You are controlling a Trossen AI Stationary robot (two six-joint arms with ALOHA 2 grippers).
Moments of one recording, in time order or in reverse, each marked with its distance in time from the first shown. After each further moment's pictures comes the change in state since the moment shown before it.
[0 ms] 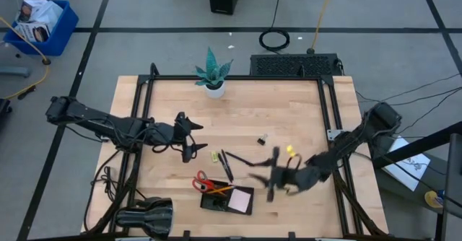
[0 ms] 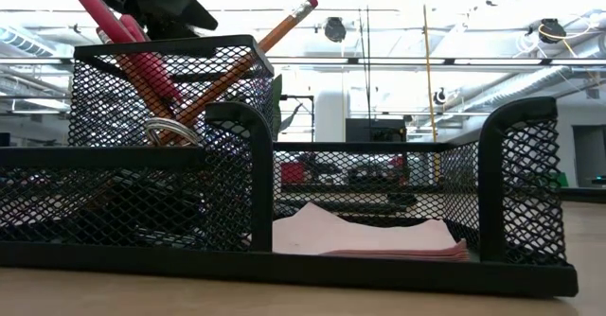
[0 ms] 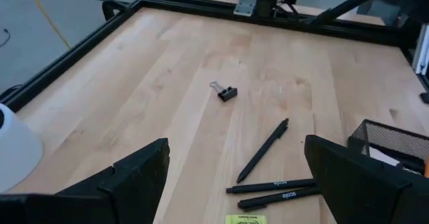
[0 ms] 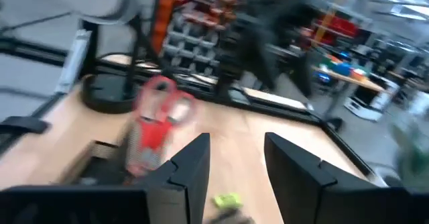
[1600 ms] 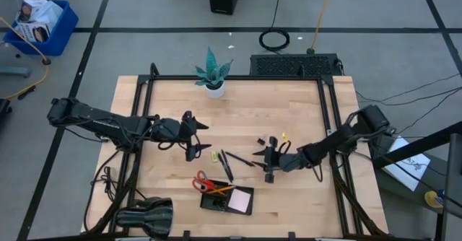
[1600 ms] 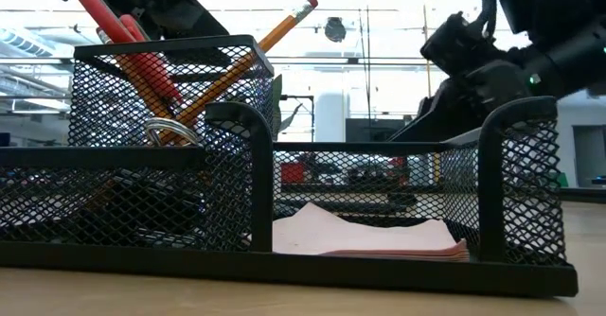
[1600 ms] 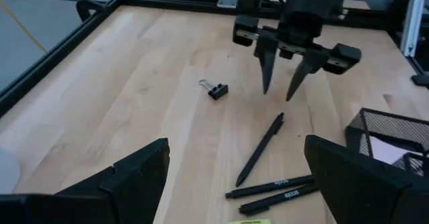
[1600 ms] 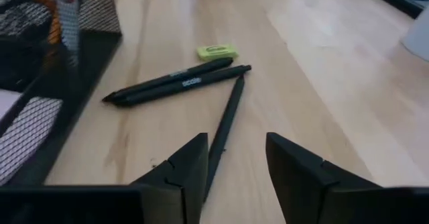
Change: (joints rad) left arm 0.084 0.062 0.000 0.068 0.145 0.102; right arm -0.232 0.162 -0.252 0.047 -0.277 0.368
